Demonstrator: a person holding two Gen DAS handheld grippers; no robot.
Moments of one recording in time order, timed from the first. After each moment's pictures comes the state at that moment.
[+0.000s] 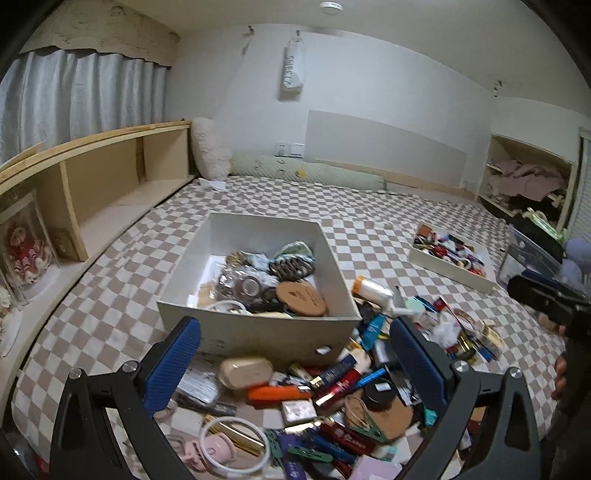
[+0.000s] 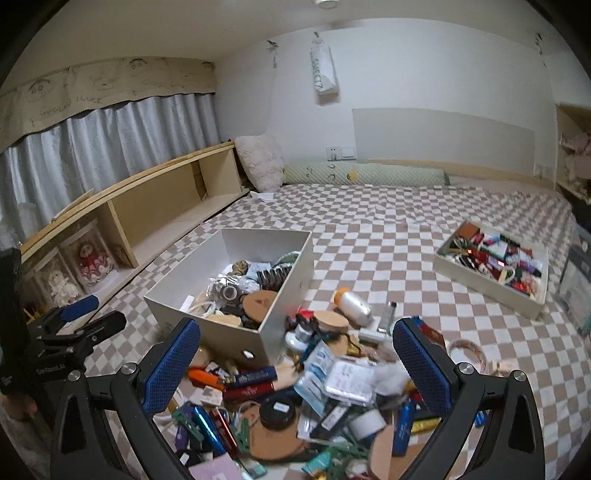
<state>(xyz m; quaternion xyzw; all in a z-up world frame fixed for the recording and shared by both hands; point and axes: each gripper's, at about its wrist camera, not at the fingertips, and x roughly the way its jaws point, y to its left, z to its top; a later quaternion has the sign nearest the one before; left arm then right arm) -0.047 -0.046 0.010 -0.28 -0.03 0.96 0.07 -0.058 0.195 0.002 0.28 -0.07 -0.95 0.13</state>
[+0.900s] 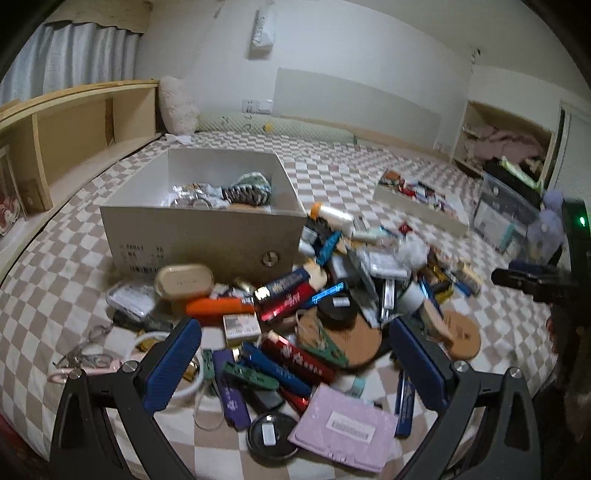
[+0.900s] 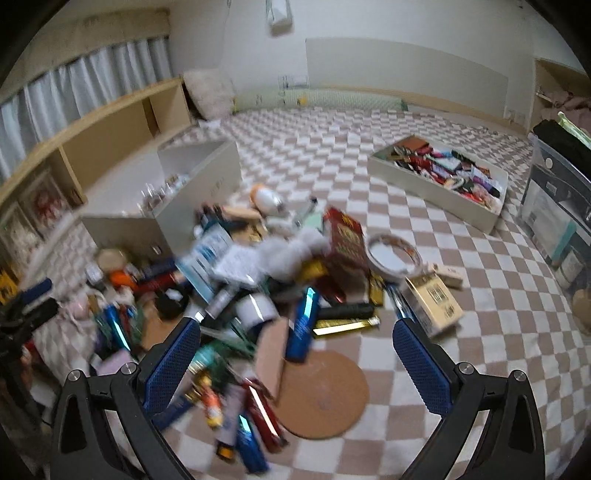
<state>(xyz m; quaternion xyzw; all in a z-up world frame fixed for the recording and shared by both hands) -0.006 -0.003 -0.072 -0.34 -0.02 0.93 0.12 -0.038 0.285 -0.096 0.41 -0.03 -0.91 0.06</state>
